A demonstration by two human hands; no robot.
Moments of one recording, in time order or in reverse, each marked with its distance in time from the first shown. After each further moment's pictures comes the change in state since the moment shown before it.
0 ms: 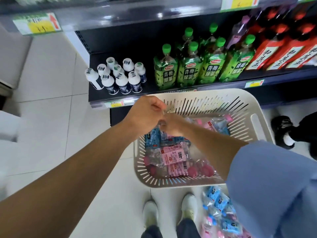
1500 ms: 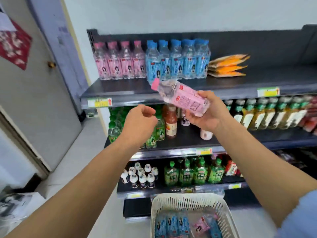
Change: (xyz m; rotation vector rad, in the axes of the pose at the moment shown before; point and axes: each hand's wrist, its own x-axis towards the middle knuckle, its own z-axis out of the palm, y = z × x) left_hand -0.170 0.281 -0.232 -0.257 0.526 0.322; right_hand -0.303 -0.216 -0.389 1.791 0.218 -0.352
